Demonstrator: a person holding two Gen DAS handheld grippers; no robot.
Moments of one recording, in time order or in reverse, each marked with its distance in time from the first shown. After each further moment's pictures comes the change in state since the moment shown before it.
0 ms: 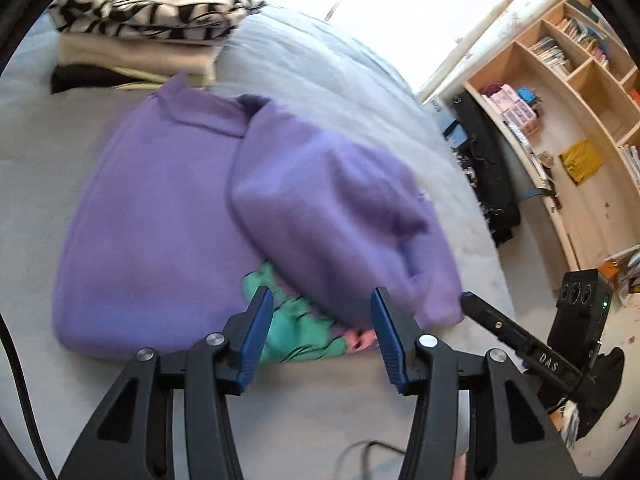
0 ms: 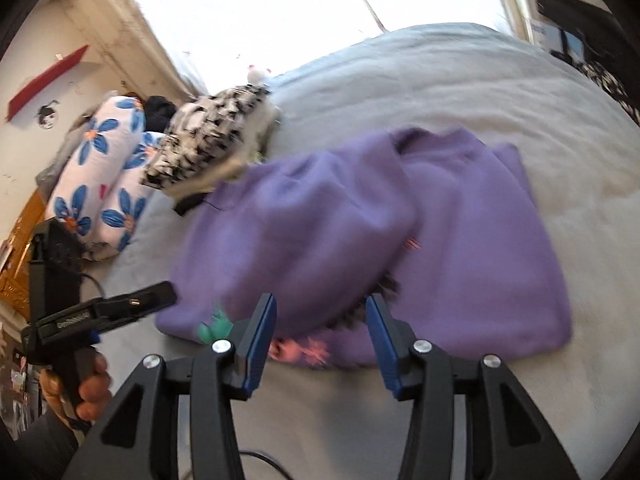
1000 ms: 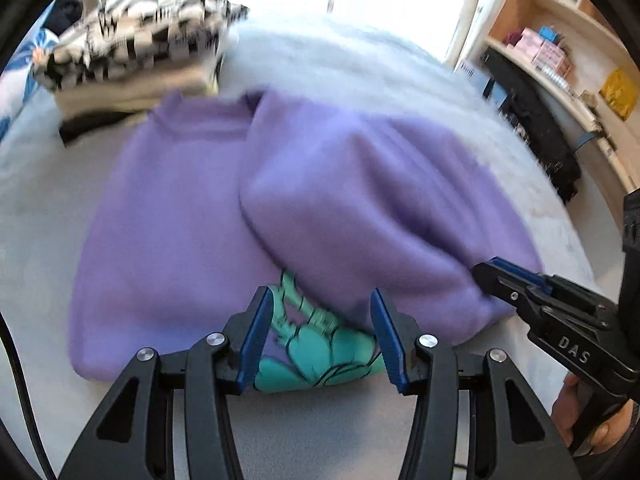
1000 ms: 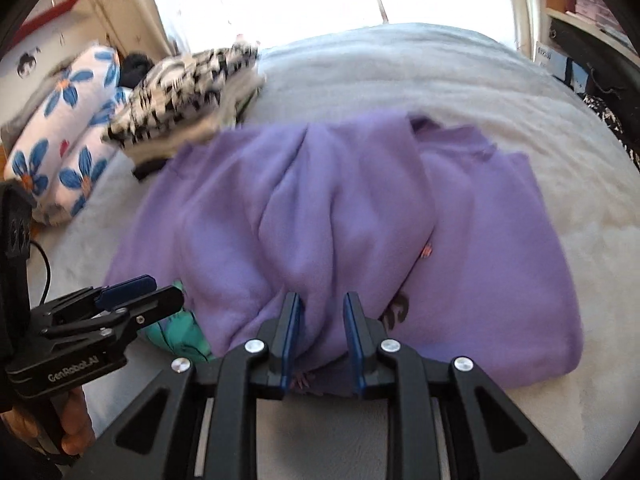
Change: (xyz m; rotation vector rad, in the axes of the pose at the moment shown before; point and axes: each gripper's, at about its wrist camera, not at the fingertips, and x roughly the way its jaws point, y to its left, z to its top) left arm 0.041 -0.025 -0.011 0.186 -0.019 0.265; right arm 0.046 0.016 0.002 -0.104 0.055 -0.181
